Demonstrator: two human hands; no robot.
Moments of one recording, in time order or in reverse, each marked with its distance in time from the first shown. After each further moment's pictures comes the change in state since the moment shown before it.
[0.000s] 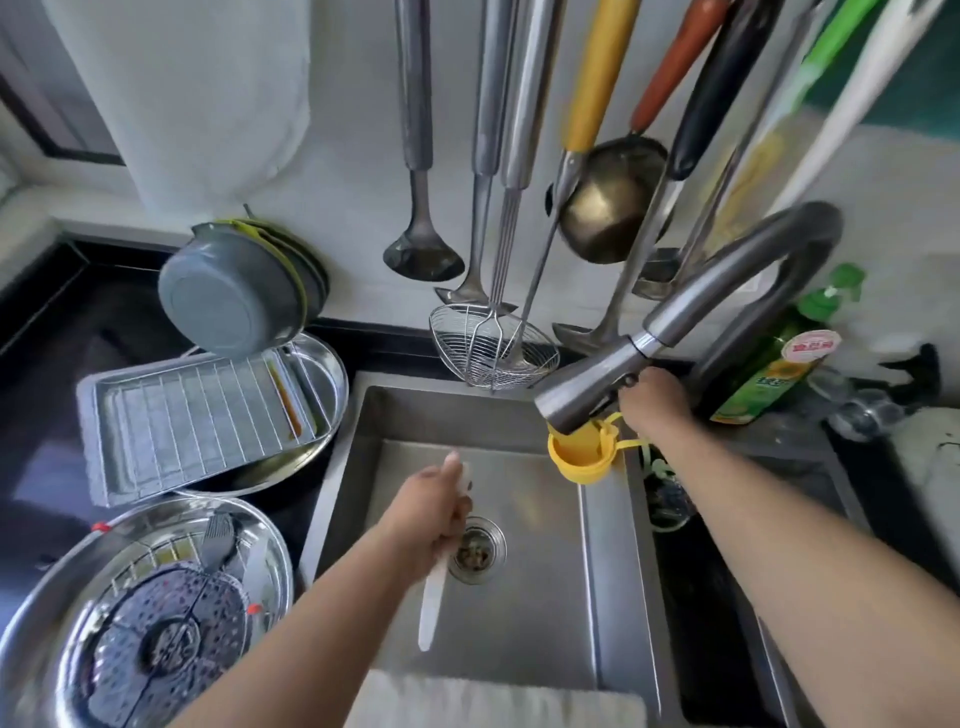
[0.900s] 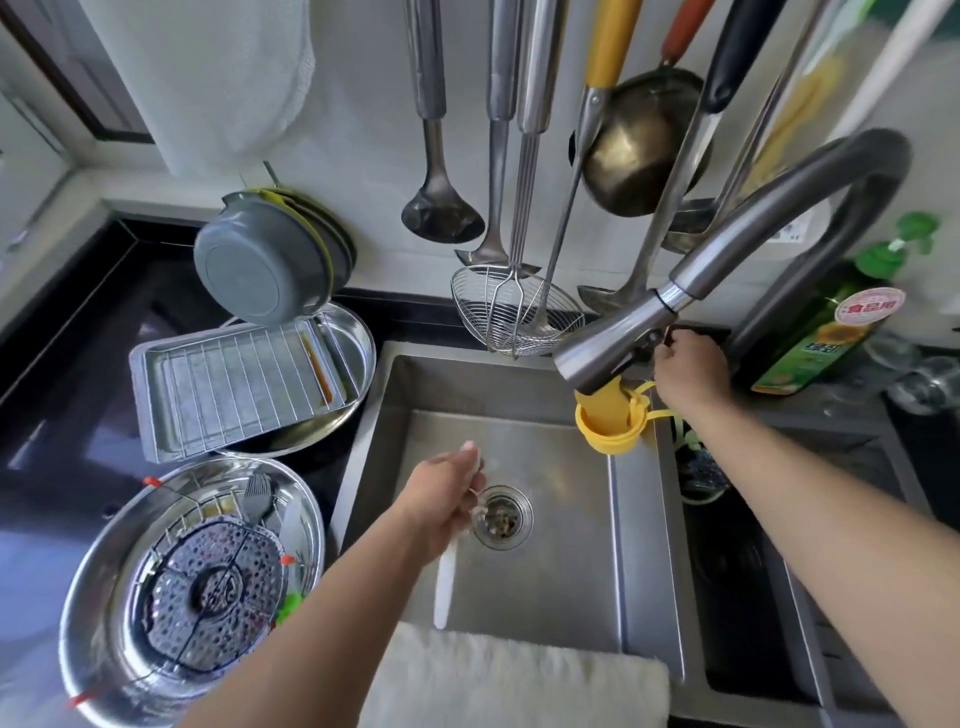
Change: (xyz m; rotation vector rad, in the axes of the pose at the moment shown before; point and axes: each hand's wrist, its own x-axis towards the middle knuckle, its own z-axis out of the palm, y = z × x) left_hand 0.002 -0.022 -0.010 -0.048 0.065 -0.022; right_hand -0.007 0.013 0.002 0.100 0.103 -0.054
